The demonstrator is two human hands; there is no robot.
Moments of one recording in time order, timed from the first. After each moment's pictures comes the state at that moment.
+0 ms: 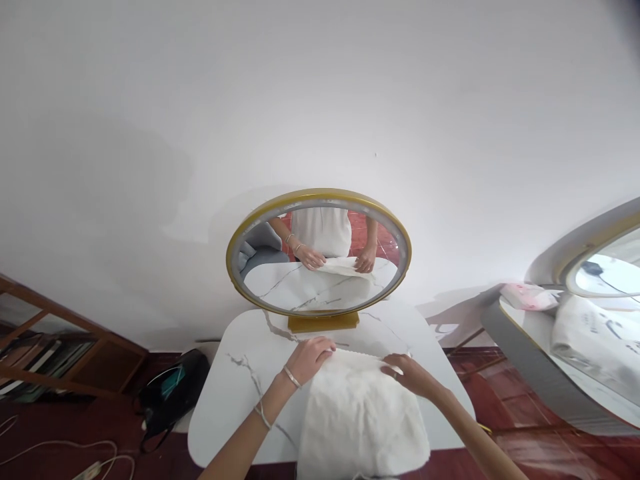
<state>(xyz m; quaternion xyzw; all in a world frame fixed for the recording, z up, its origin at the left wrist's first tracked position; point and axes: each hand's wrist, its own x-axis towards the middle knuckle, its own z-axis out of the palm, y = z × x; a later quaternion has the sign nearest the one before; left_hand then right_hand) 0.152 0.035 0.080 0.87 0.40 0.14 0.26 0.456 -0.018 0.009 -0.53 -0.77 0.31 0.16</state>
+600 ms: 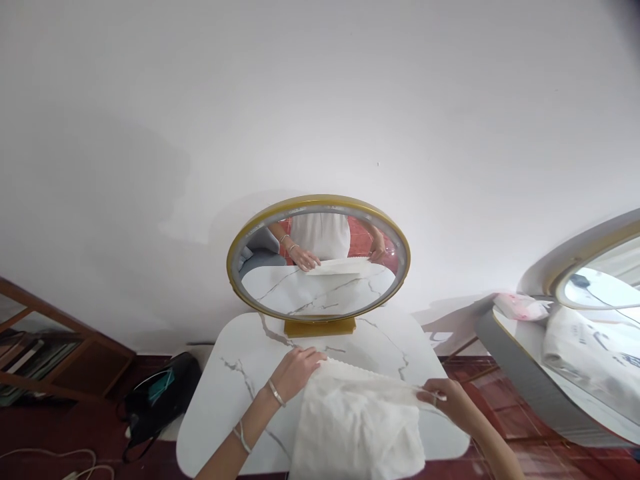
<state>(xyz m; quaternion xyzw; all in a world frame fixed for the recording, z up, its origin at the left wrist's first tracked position) 0.133 0.021 0.085 0.91 0.37 0.13 0.13 0.517 -0.068 0.020 -0.67 -0.65 0.30 0.20</state>
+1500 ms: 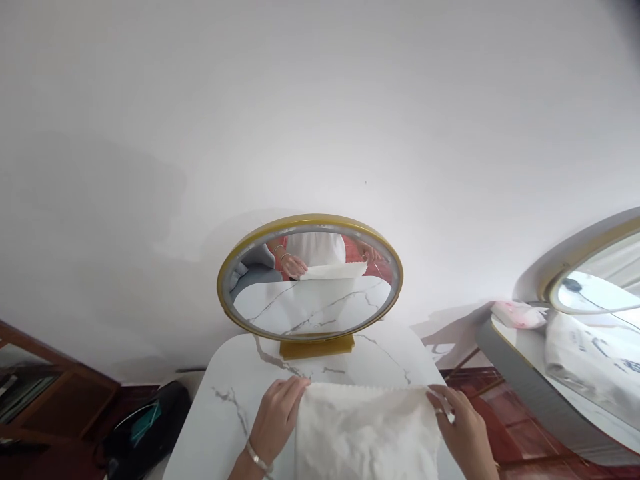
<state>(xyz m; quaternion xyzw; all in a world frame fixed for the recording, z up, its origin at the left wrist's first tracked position) 0.121 -0.008 0.100 0.86 0.42 0.30 0.04 0.472 -0.074 0.055 -0.74 -0.53 0.06 0.42</state>
